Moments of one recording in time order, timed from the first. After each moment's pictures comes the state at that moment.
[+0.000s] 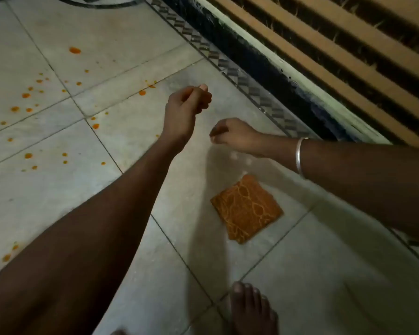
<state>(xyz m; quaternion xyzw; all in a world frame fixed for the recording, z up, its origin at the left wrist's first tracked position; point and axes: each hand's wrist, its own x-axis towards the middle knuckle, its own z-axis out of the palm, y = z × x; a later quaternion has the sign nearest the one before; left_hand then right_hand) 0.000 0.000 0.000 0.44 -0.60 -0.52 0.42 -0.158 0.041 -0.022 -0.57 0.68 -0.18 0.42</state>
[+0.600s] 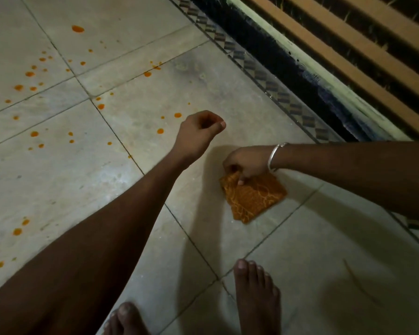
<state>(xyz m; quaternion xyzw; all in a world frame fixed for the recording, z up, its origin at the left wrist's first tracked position) 0.023 0.054 -0.046 0.48 -0.65 -0.52 0.29 -0.149 0.099 -0.047 -0.78 0.48 0.23 0.33</state>
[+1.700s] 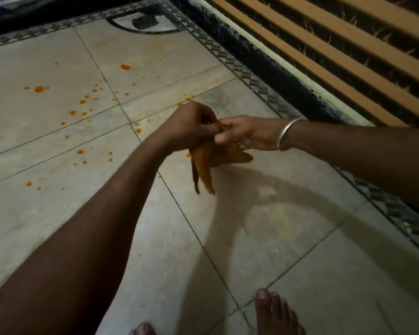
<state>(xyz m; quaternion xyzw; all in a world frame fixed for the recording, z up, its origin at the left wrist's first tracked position) 0.097 0.017 0.070 0.47 -0.79 -0.36 0.14 -0.104 0.039 0.053 -0.58 0.49 -0.12 0.64</state>
